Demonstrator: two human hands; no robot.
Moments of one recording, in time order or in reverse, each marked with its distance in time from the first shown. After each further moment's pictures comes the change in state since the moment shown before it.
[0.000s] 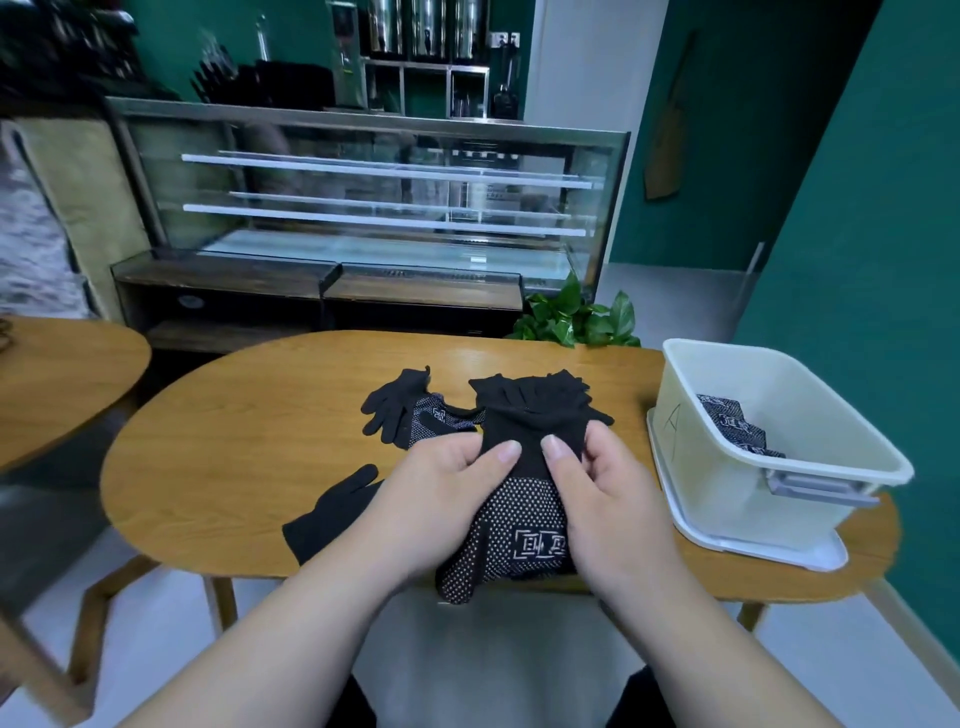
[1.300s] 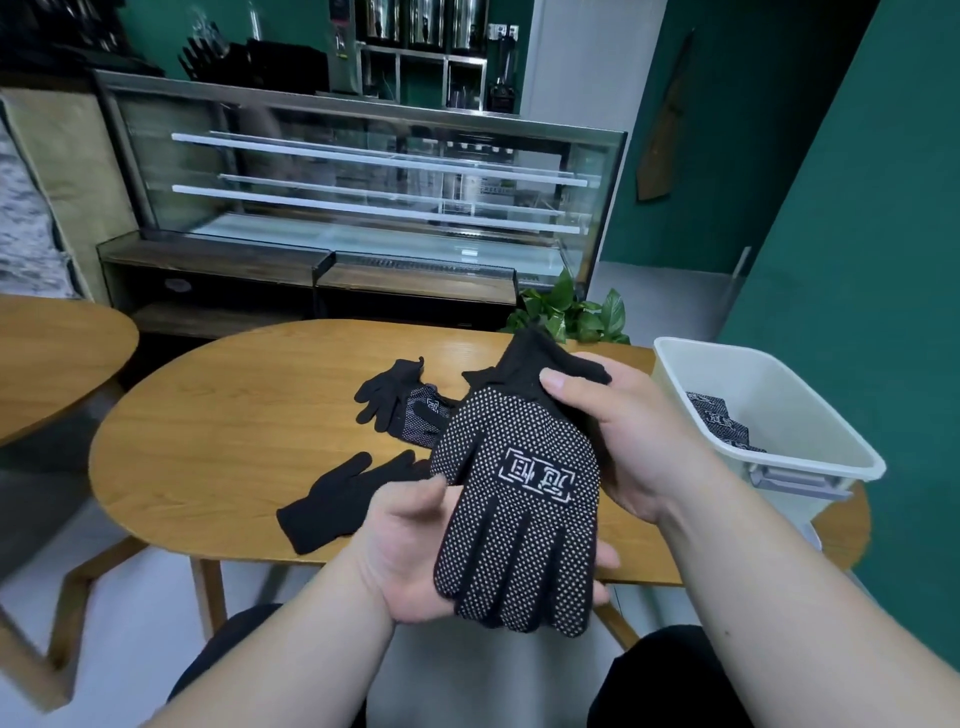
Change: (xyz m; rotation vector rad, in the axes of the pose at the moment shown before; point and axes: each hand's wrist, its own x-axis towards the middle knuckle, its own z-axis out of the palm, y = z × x) left_hand -0.006 -0.048 0.011 -1.196 -0.866 -0.029; right_hand 0.044 -0.036 -0.028 0.503 -0.296 0.260
